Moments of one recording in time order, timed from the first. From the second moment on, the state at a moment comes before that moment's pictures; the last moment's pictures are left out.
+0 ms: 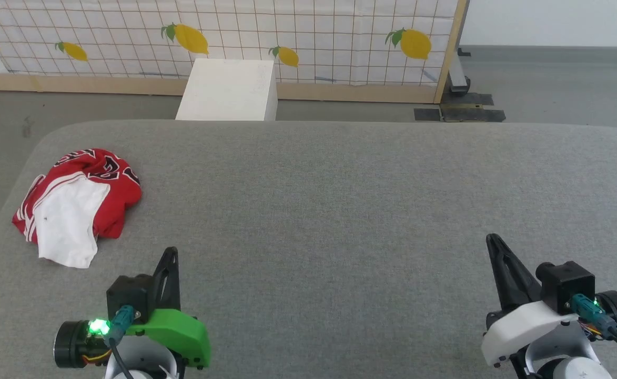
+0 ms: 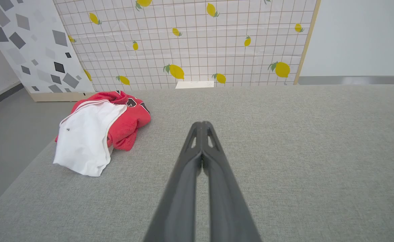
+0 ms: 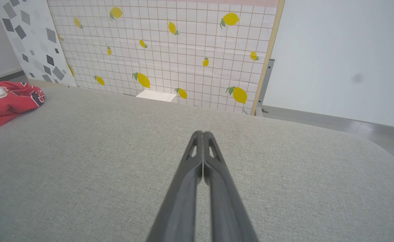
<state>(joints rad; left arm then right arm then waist) 0.02 0.05 0.00 0.00 -0.01 -0.01 0.00 0.02 -0.05 0.00 0.01 0.01 0.13 0.00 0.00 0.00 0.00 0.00</state>
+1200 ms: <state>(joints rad) 0.05 0.05 -0.02 -0.01 -0.04 0.00 -0.06 0.04 -0.05 0.01 0.01 0.03 0.13 -0.06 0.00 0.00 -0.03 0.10</state>
